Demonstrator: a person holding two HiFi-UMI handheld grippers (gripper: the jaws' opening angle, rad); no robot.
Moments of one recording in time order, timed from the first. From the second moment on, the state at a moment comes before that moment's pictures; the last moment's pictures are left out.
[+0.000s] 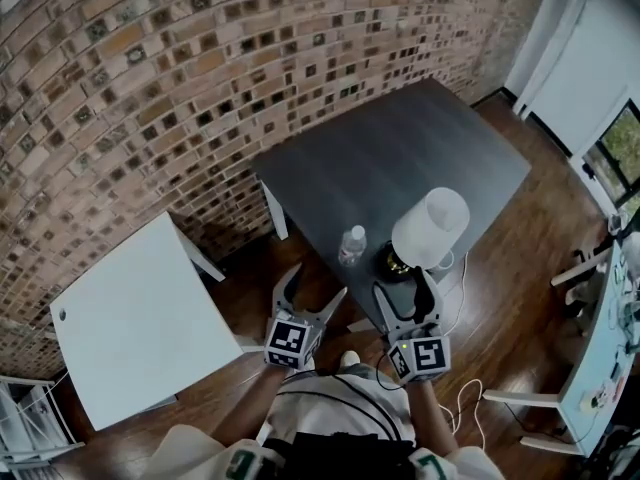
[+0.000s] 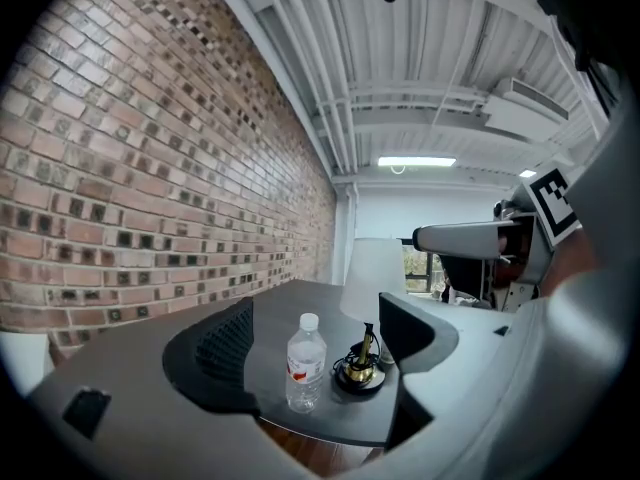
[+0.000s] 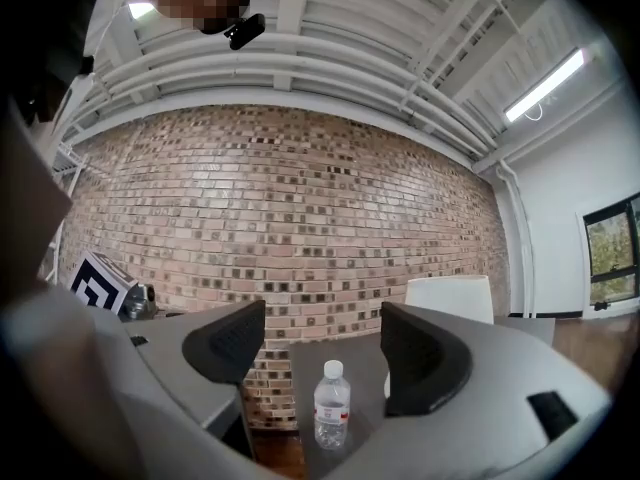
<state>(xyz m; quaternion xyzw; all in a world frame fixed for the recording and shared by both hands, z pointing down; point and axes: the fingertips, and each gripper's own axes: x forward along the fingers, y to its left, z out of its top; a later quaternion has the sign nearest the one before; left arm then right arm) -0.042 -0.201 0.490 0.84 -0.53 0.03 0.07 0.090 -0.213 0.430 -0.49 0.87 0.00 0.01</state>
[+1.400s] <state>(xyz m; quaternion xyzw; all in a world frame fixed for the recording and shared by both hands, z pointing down) 0.034 -0.348 0.585 0.83 -0.53 0.14 0.11 0.163 -0.232 0.432 -0.50 0.86 -0.02 0.02</state>
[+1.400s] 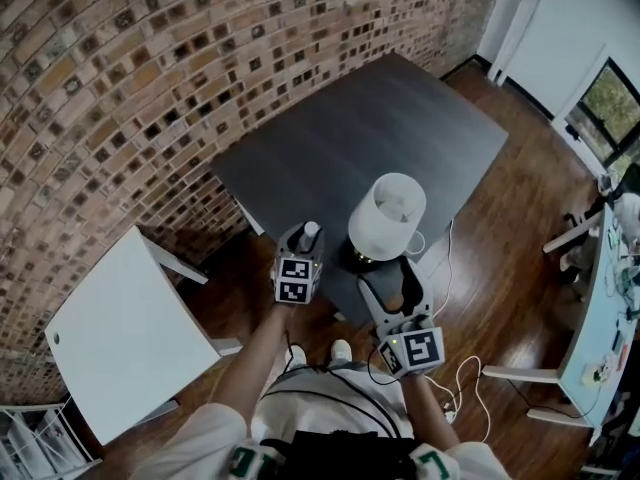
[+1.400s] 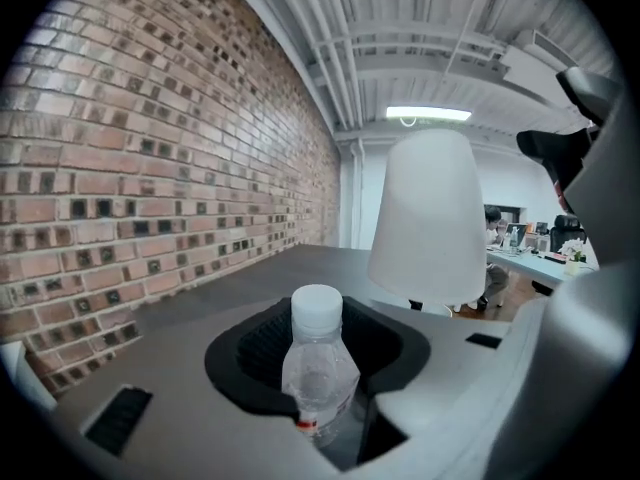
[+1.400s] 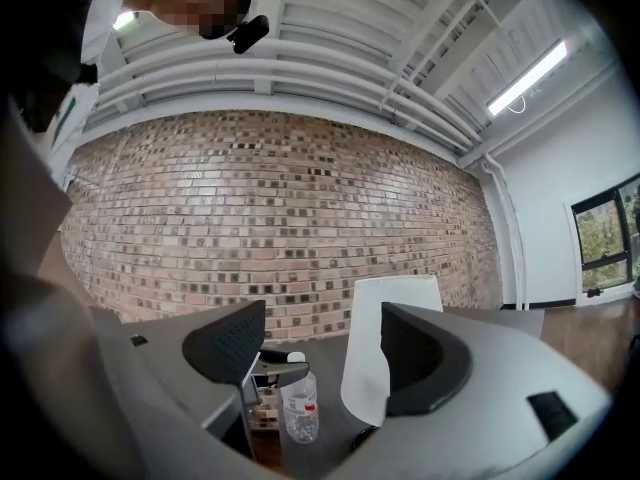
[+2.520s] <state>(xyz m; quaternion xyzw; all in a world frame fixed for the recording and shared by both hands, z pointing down) -0.099 -0.170 0.464 0.71 -0.69 0.09 0.06 0.032 -0.196 0.421 -0.27 0.96 -0.02 0.04</state>
